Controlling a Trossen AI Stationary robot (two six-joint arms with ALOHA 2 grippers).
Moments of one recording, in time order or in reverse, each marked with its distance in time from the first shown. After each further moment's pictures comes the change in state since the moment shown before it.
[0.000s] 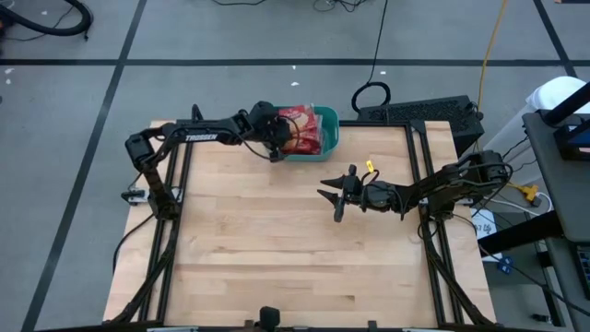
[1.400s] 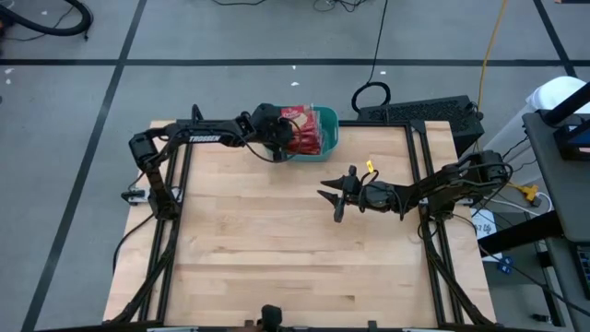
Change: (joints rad) left arm -0.014 0.028 0.000 0.070 -0.044 0.003; right arm 0.000 0.000 0.000 -0.035 0.001 0.021
